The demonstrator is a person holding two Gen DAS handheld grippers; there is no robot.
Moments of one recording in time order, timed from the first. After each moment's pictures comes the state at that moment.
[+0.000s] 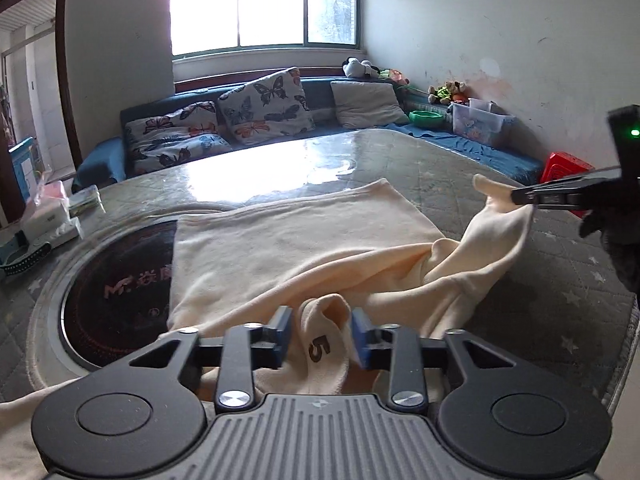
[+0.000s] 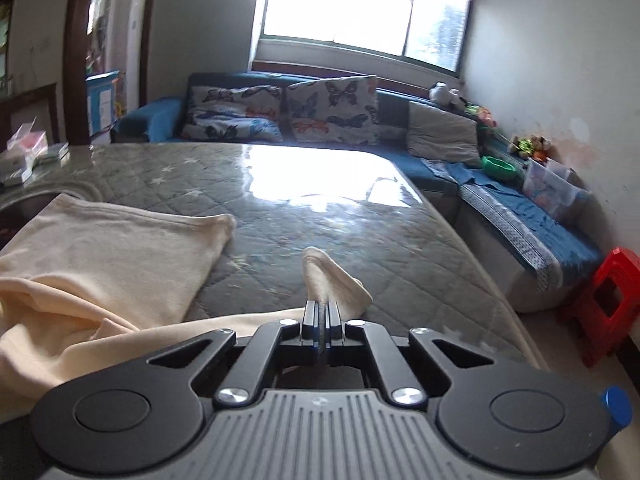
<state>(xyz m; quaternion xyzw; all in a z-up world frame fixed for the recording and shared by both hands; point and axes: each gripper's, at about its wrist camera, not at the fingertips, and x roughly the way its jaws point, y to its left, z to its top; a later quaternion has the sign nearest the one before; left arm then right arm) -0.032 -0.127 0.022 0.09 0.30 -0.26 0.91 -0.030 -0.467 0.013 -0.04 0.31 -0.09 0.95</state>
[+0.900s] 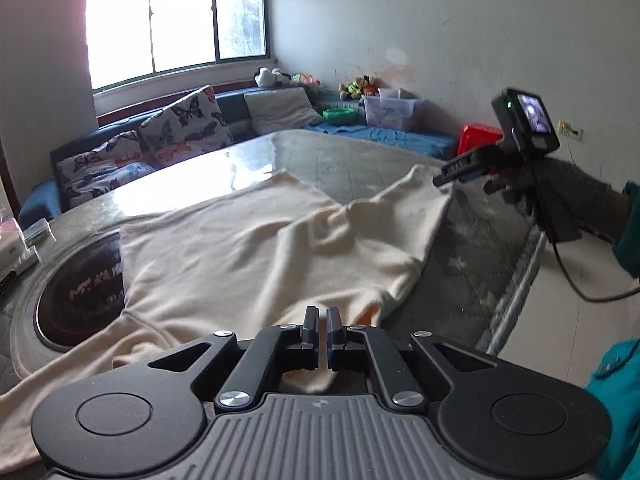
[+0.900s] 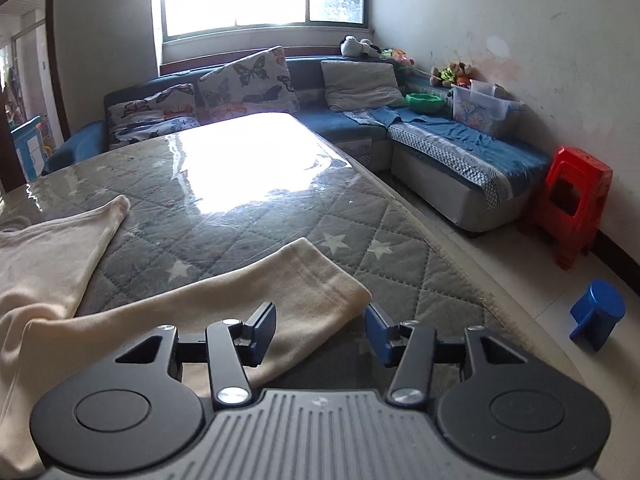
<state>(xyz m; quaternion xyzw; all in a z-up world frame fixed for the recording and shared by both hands) -0.112 -0.110 0.030 0.13 0.26 -0.38 0.88 -0.081 -0.544 -0.014 0.08 0.33 -0.19 0.92</state>
